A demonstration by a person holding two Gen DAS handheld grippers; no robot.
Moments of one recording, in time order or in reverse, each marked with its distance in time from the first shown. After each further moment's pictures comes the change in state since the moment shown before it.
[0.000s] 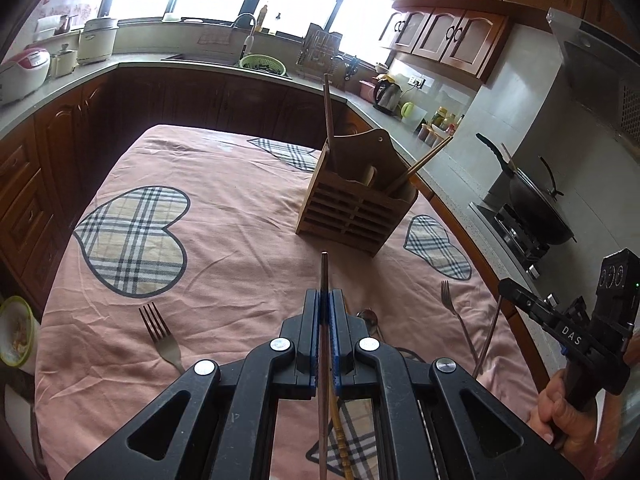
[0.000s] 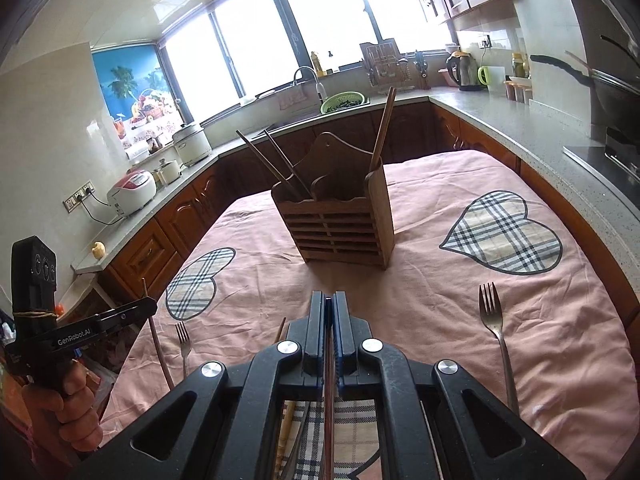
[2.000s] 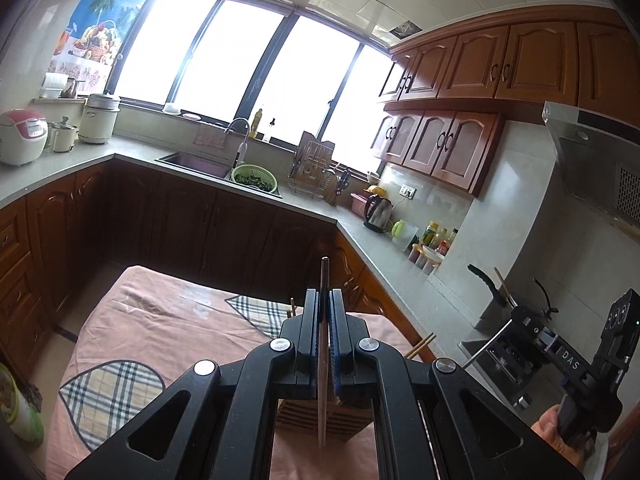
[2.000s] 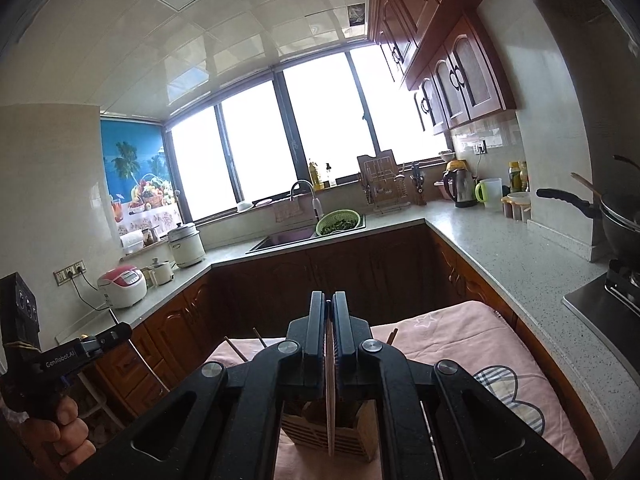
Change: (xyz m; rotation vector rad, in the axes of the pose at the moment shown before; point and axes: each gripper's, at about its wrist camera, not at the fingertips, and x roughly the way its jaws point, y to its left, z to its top) left arm 0.038 -0.004 0.141 -0.004 -0.366 -0.040; right arm 0.000 0.001 0.166 -0.041 -0.389 -0.039
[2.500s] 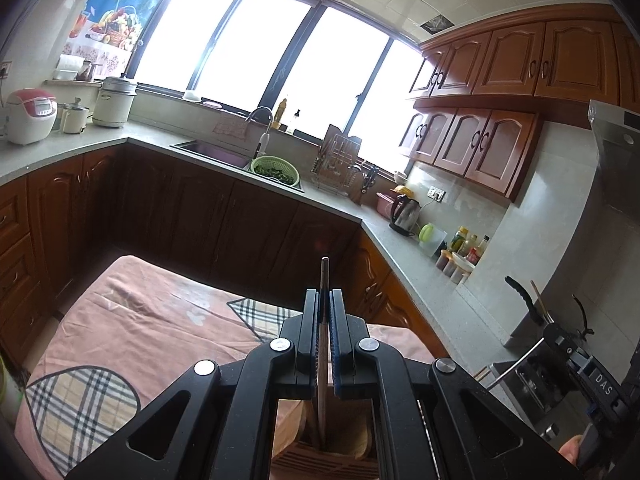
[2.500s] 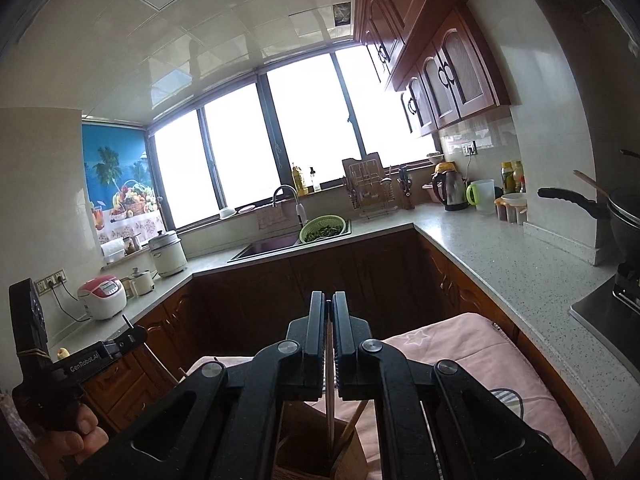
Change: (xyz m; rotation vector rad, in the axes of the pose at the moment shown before) left arm 0.132 0.011 -0.028 -0.053 0.012 0.085; right arm 0.059 -0.025 -0.009 0.025 -0.001 -0.049
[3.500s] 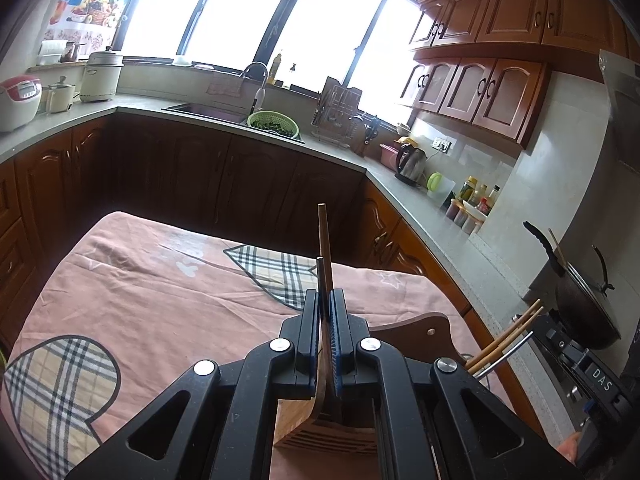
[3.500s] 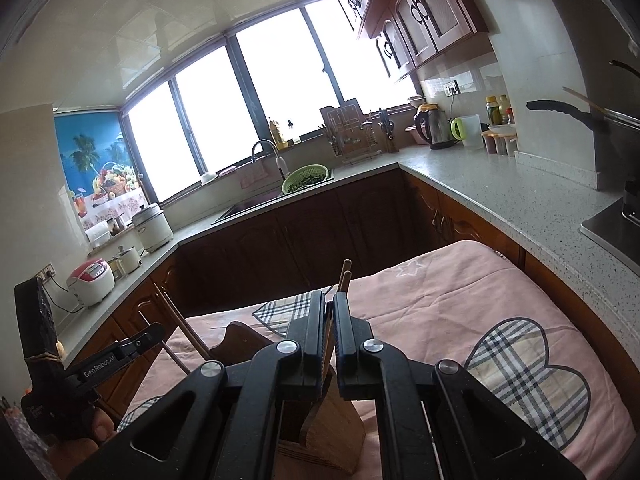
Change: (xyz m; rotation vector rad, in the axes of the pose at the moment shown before) left arm 0.074 0.008 -0.017 0.047 0.136 -0.001; right arm 0.042 -0.028 -0.059 0.090 0.146 -0.025
